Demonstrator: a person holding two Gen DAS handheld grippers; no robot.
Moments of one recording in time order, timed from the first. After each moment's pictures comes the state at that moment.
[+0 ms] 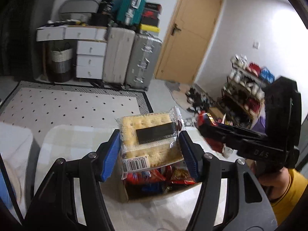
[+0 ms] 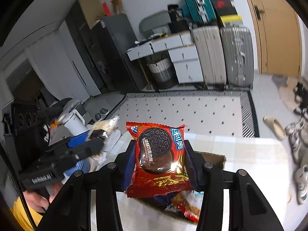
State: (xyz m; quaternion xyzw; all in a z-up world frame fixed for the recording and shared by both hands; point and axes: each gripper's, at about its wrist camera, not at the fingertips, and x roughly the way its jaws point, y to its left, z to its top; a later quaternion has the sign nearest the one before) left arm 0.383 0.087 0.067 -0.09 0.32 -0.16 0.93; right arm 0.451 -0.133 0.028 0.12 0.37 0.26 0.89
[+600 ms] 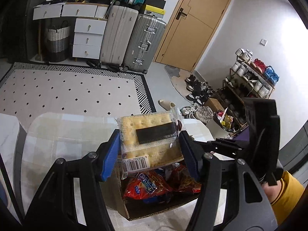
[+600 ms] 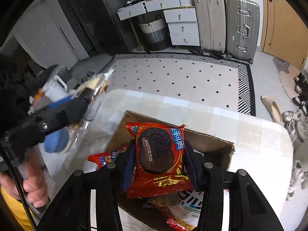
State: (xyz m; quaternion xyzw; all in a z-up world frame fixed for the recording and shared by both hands) left arm 0.499 0.085 0.006 -0.13 0.38 -0.17 0.90; right arm 0.502 -0.092 -0.048 0.02 0.49 0.24 0.84
